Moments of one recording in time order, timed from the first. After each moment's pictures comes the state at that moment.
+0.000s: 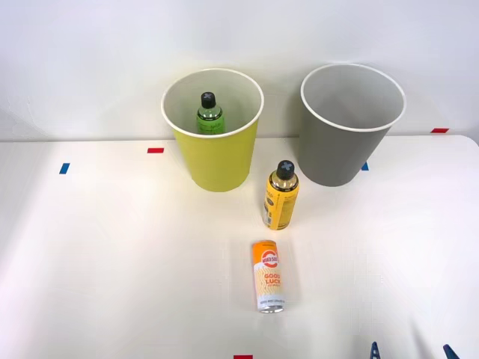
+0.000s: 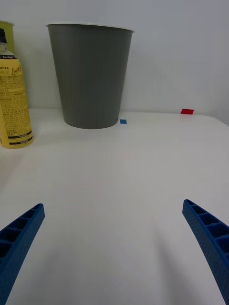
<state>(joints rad) 0.97 -0.06 0.12 -1.70 0.14 -0.87 1.46</state>
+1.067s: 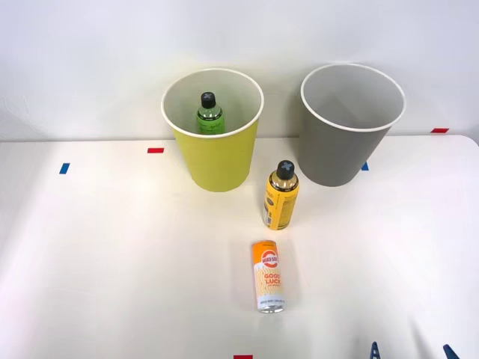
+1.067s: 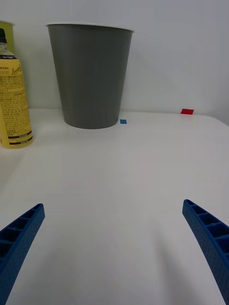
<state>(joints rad) 0.97 -0.06 0.12 -1.70 0.14 -0.87 1.46</state>
